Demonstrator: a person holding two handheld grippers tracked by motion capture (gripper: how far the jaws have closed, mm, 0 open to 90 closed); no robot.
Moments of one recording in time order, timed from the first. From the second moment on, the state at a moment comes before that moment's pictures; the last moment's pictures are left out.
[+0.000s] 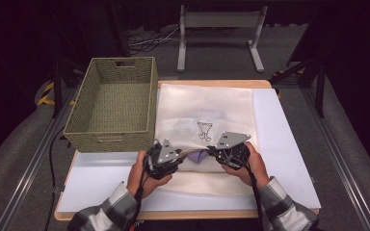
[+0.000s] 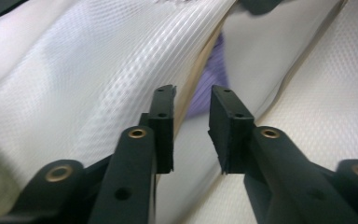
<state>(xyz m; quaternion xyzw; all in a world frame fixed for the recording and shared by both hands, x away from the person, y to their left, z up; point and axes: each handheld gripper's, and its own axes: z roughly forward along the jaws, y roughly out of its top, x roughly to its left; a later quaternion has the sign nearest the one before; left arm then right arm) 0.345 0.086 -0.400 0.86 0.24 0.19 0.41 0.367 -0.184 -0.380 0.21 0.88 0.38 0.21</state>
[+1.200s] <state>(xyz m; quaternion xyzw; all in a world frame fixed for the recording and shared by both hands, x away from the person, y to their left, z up) 0.351 0.155 -0.440 0.87 0.32 0.07 0.37 0.358 -0.193 -0.382 0.21 0.88 0.38 0.21</state>
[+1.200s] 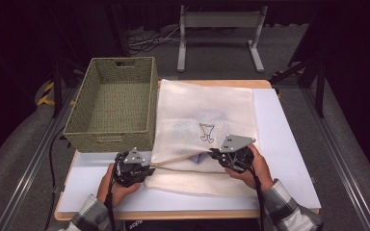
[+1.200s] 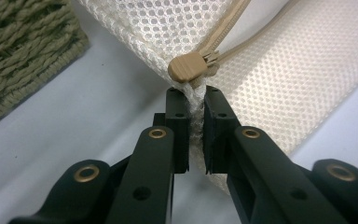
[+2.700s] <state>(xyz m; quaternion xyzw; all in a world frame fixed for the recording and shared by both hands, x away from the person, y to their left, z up) 0.340 0.167 -0.439 0.86 0.31 0.11 0.38 0.372 -0.185 -0.425 0.22 0.92 0.31 0.15</state>
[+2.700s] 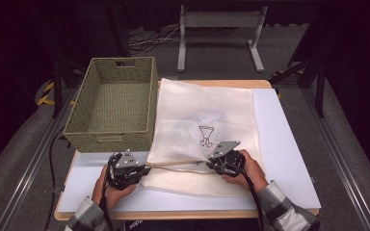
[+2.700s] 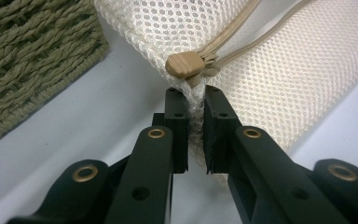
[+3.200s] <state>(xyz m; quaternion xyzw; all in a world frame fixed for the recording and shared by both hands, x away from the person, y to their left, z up) 0.340 0.168 -0.440 0.86 0.31 0.11 0.39 0.367 -0.191 -0.415 0.21 0.91 0.33 0.15</state>
